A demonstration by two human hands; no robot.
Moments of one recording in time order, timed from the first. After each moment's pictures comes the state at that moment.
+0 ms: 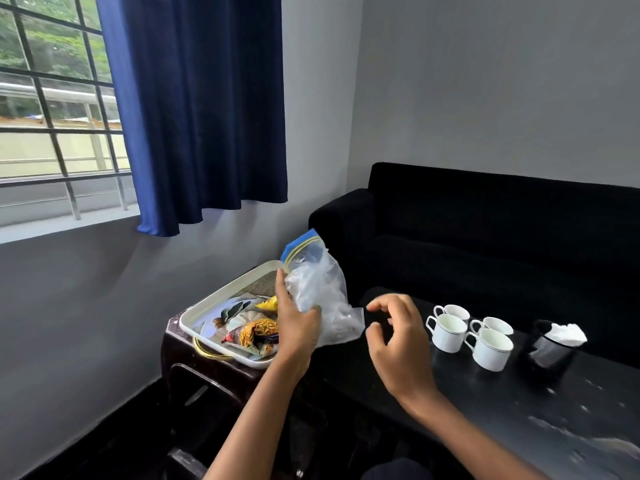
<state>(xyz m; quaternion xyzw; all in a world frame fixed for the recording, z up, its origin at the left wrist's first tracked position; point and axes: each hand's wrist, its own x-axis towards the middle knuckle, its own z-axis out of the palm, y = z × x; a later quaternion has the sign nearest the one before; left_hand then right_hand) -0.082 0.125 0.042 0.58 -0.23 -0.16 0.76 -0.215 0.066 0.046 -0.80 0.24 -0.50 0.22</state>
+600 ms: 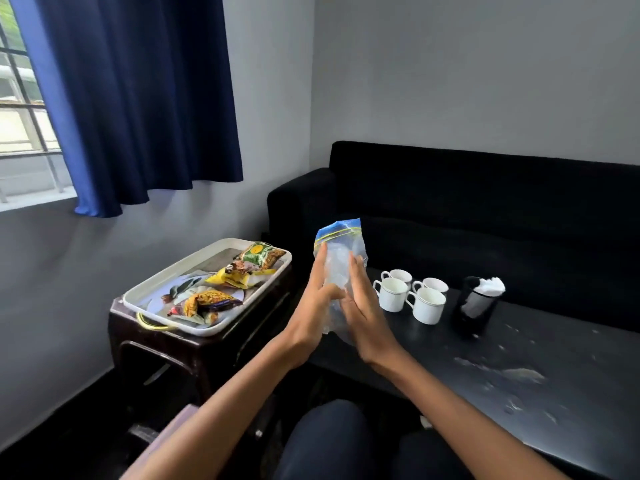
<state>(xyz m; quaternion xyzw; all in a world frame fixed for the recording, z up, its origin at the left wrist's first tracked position) -0.198 0.114 0.057 0.51 -0.47 -0.31 0.64 -0.282 0.045 0.038 -0.83 0.23 -0.35 0.37</state>
